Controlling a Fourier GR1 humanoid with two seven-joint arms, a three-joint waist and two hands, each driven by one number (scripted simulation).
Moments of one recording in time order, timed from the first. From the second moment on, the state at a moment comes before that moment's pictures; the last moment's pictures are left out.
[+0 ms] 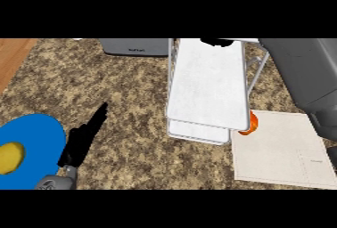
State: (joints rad) left arm -0.06 0.22 -0.14 -1.36 -0.03 -0.02 0.06; right arm -1.34 -0.32 0.10 -0.64 0.56 0.41 -0.59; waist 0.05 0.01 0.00
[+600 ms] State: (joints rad) left arm -0.05 0.22 -0.13 -1.37 -0.03 -0.03 0.05; right arm -1.44 -0.26 0.11 -0.43 0.58 0.58 -0.52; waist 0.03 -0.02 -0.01
